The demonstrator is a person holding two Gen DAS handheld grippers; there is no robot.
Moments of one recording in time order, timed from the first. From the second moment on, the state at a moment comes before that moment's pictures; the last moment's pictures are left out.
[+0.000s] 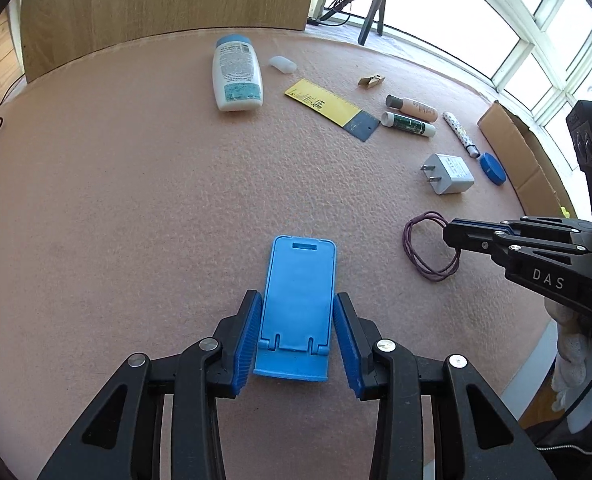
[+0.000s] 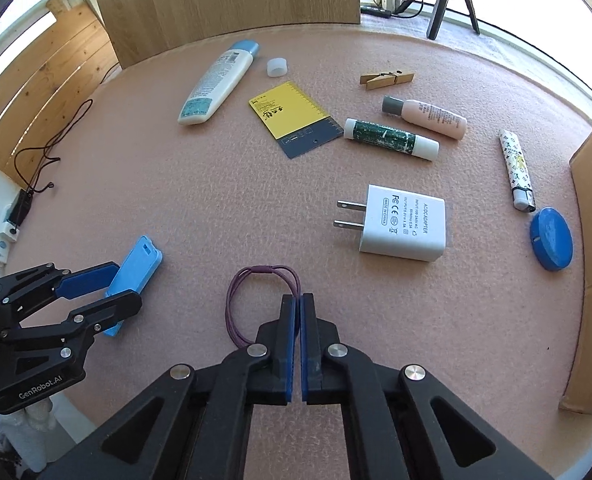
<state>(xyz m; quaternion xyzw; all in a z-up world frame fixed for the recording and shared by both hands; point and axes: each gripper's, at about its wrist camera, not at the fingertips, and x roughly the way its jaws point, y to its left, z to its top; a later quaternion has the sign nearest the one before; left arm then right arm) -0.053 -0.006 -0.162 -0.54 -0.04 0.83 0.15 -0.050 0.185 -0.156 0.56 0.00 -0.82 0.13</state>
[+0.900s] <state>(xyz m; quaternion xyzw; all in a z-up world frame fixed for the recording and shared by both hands) -0.094 0.087 -0.083 -0.46 -0.03 0.86 0.21 -0.020 0.333 -0.045 0.45 -0.08 -0.89 0.05</state>
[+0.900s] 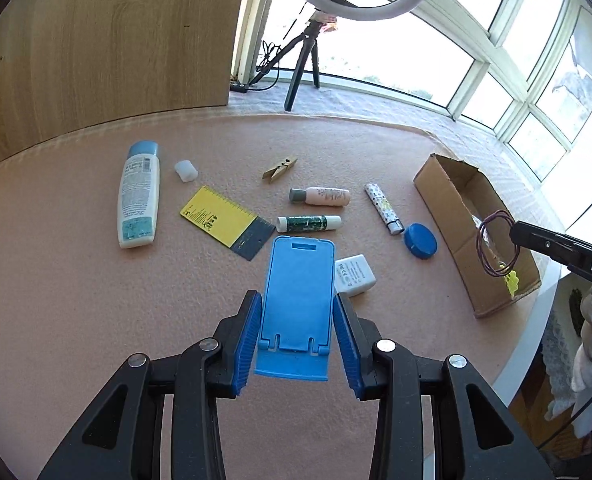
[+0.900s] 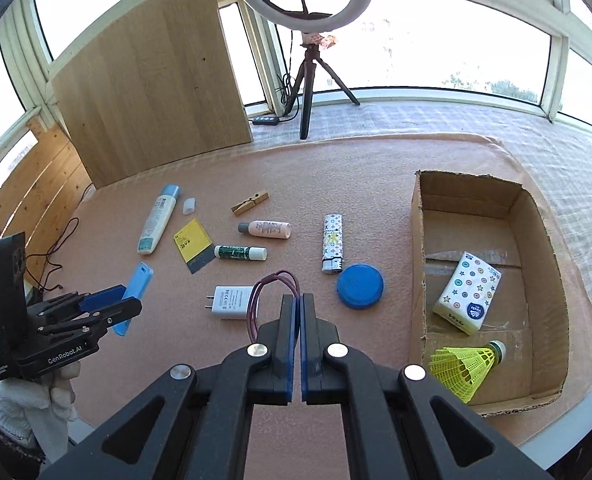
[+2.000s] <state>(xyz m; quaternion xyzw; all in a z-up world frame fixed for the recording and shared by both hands) -0.161 0.397 -0.052 -0.42 0.08 0.82 0.37 0.020 0.505 -0.062 0.44 -0.14 -0.88 -0.09</state>
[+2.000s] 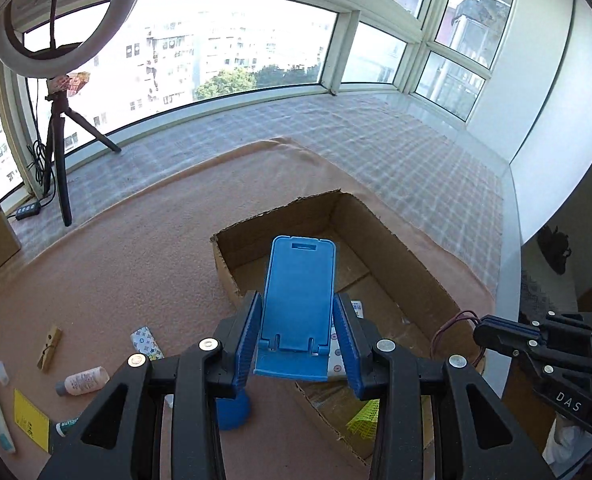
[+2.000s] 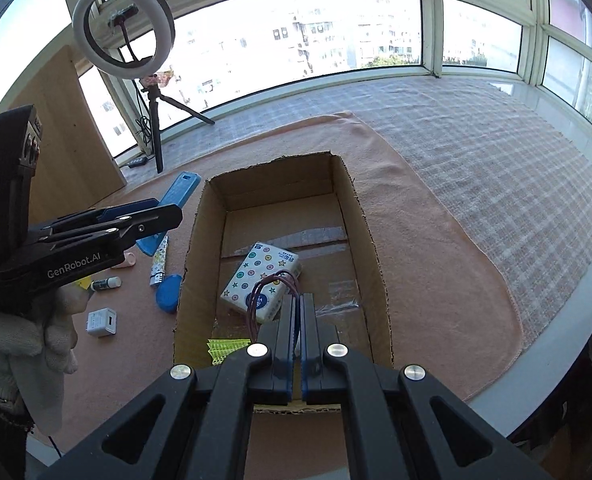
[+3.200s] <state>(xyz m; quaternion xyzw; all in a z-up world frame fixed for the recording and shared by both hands) -0.186 0.405 -0.057 -0.42 0.10 0.84 0.33 0.005 0.493 -0.070 0.46 -0.13 -0.88 -0.07</state>
